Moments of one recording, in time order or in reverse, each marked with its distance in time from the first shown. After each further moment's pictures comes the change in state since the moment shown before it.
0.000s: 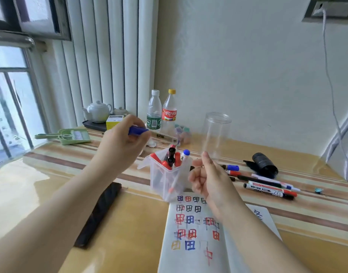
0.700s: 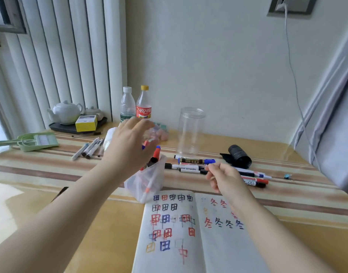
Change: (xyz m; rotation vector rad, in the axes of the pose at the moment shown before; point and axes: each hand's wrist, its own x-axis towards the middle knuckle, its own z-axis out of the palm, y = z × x) left_hand 0.012 0.022 0.067 0.285 -0.074 0.298; right_hand 0.009 0.009 -0.092 -0.309 0.234 0.044
